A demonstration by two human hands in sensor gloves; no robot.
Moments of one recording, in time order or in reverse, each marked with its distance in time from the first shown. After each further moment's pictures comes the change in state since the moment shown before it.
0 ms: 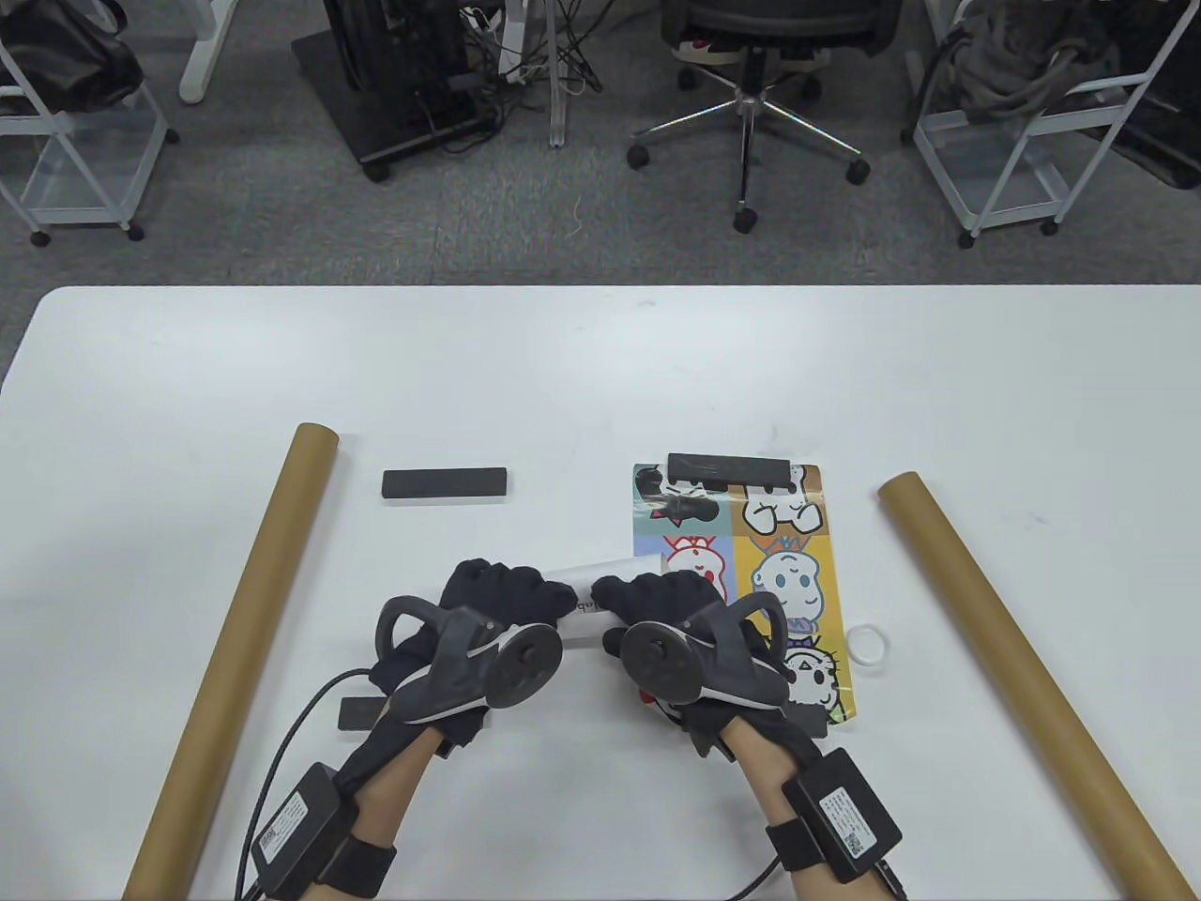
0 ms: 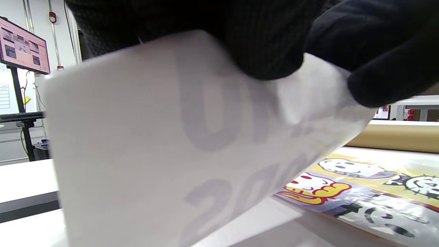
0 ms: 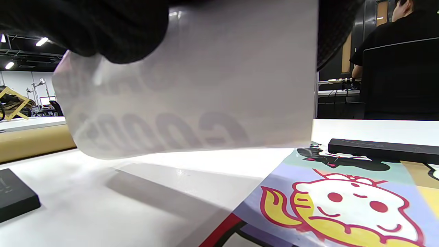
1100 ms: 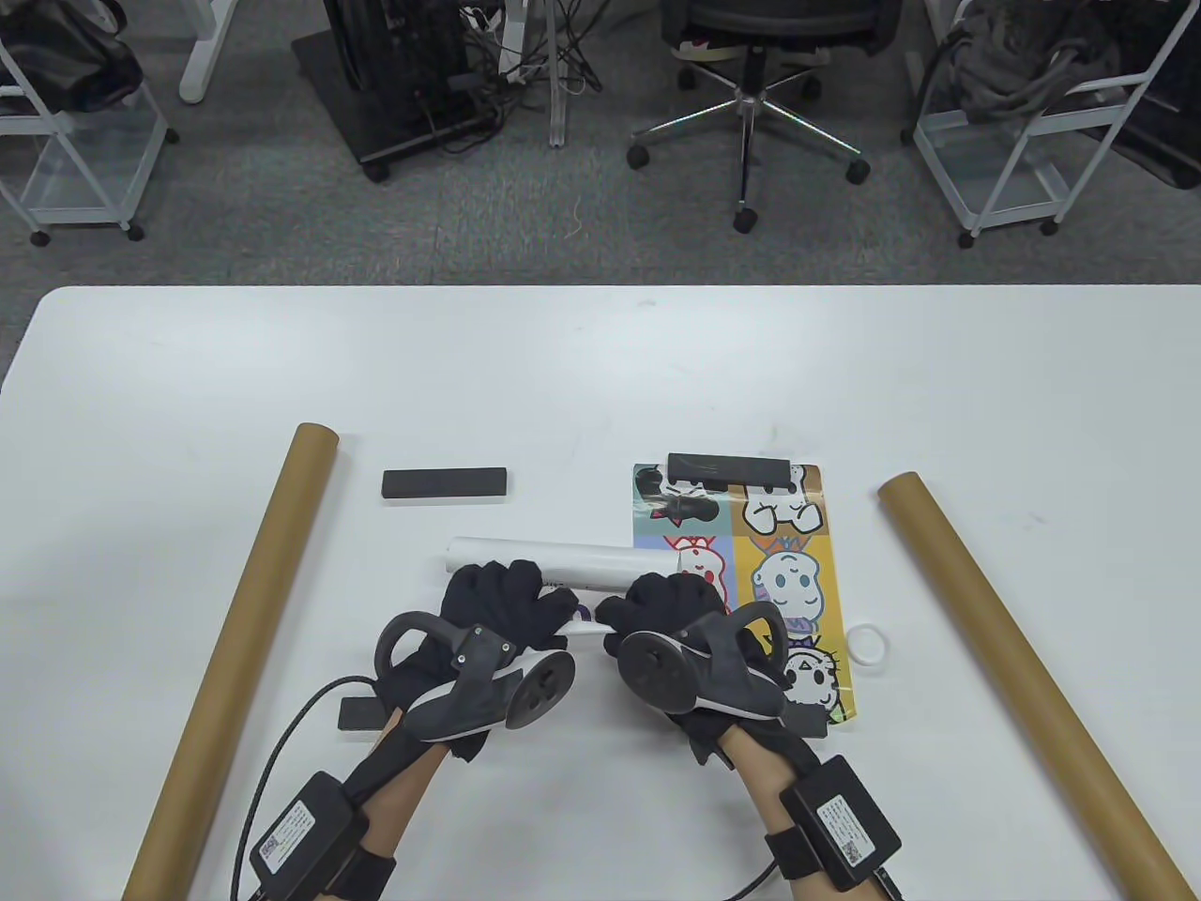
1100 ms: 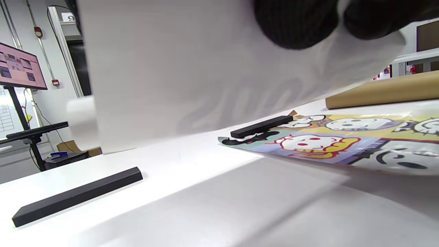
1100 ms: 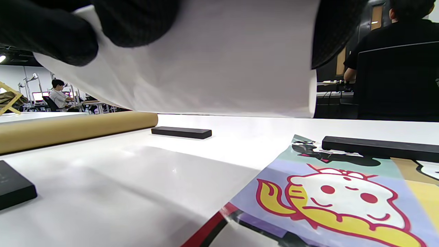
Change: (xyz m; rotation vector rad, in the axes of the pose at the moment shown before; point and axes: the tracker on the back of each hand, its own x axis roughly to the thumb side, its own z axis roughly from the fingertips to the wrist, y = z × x) left_hand 0.010 -0.018 0.006 -0.038 -0.026 -0.158; right_hand 0.002 0.003 0.003 -0.003 0.028 0.021
